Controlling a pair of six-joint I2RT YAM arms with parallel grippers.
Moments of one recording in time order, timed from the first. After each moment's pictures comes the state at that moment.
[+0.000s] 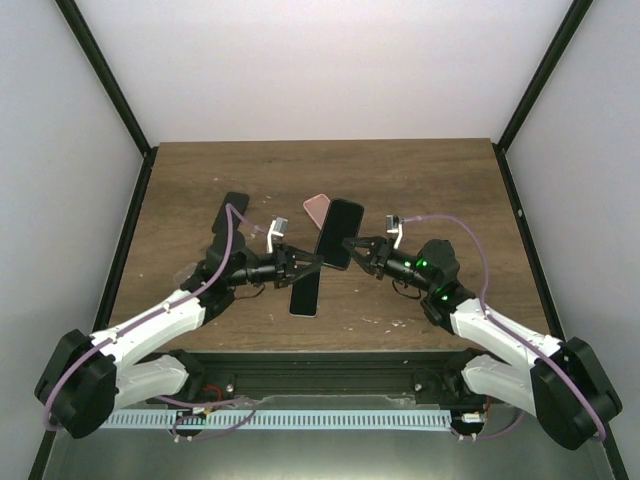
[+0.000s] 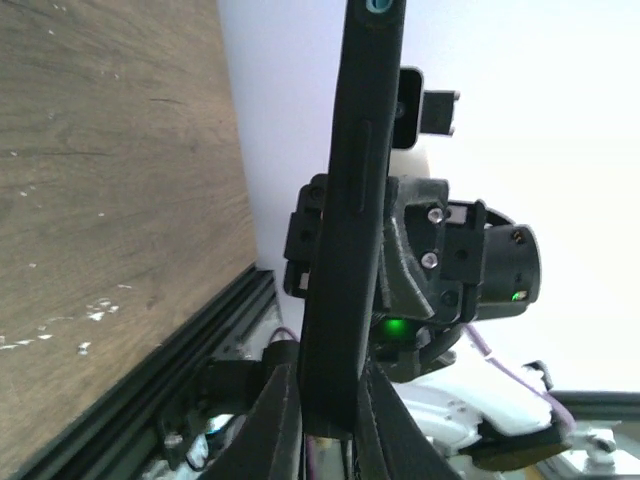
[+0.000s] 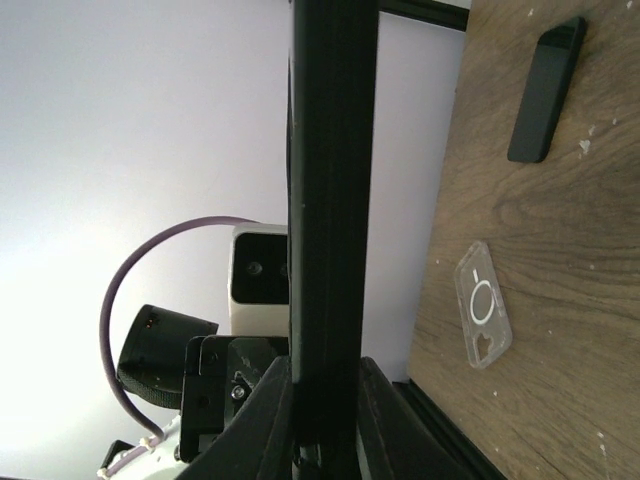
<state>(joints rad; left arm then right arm) -0.65 1.11 0.56 0.39 0.71 -1.32 0.55 1.04 0.41 0.67 -0.57 1.36</state>
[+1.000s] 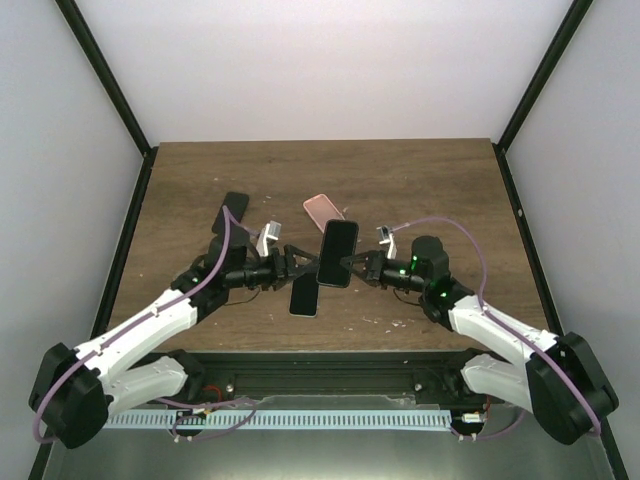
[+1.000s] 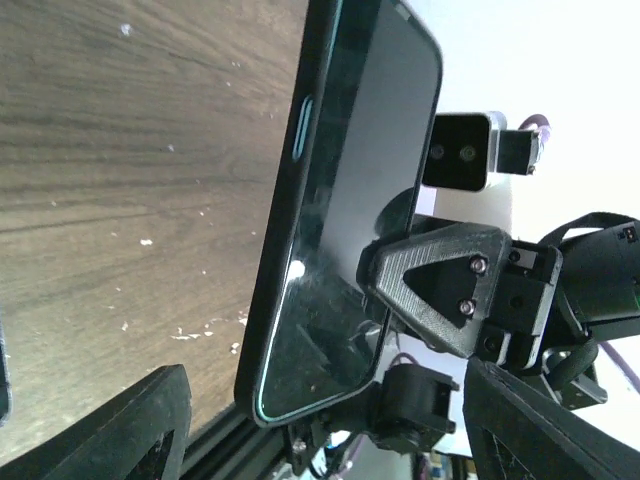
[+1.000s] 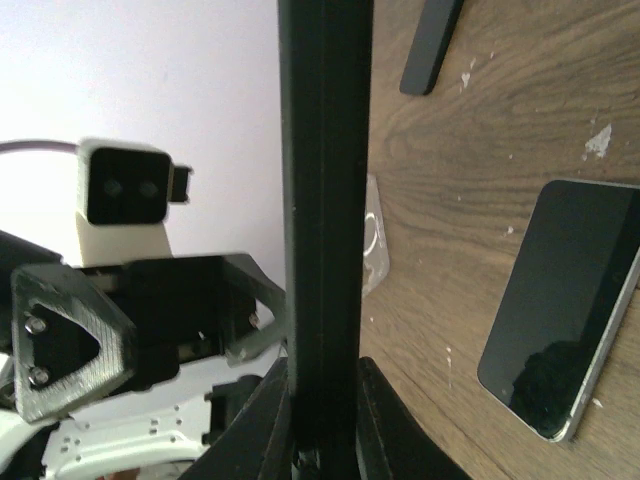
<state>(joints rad) -0.65 1.05 0.64 -0.02 0.55 -1.08 0.53 1.07 0.42 0.44 -0.66 1.12</state>
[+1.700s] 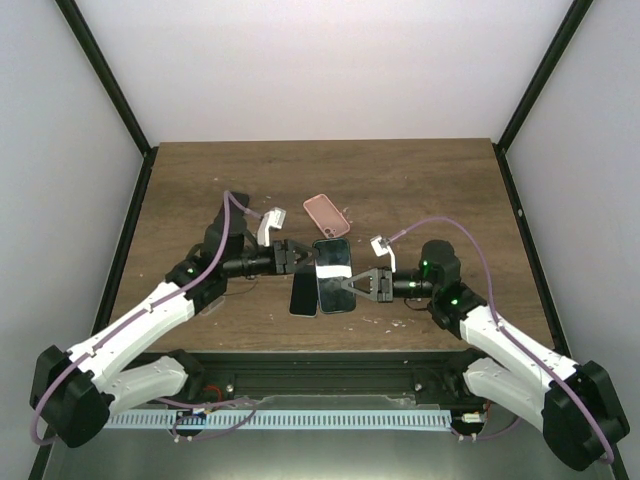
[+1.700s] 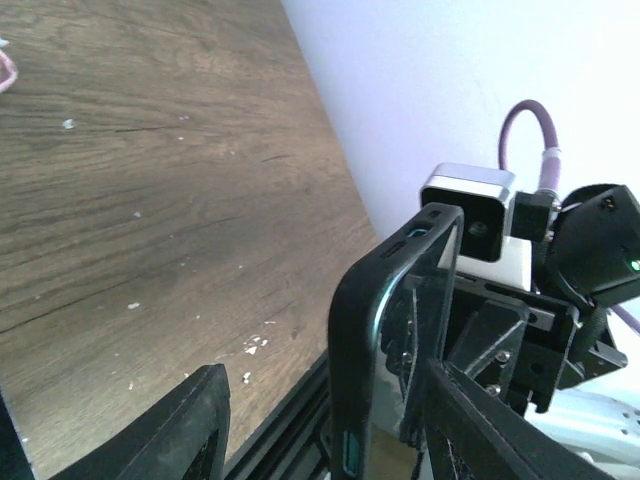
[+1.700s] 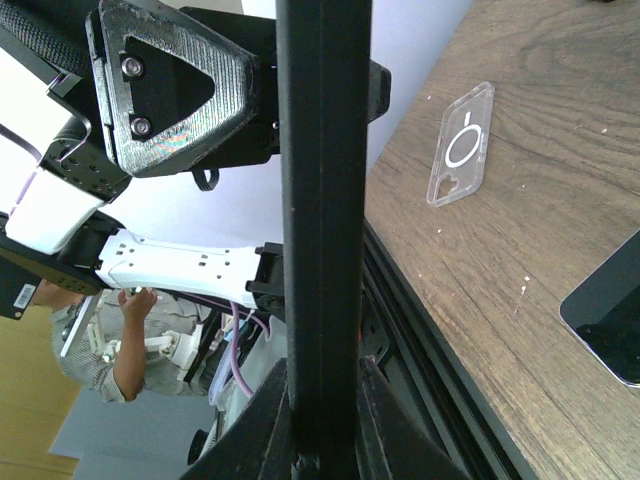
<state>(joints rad) -0.64 1.05 0.77 -0.13 0.56 -0.81 0.52 0.92 0.42 0.31 -0.98 0.86</state>
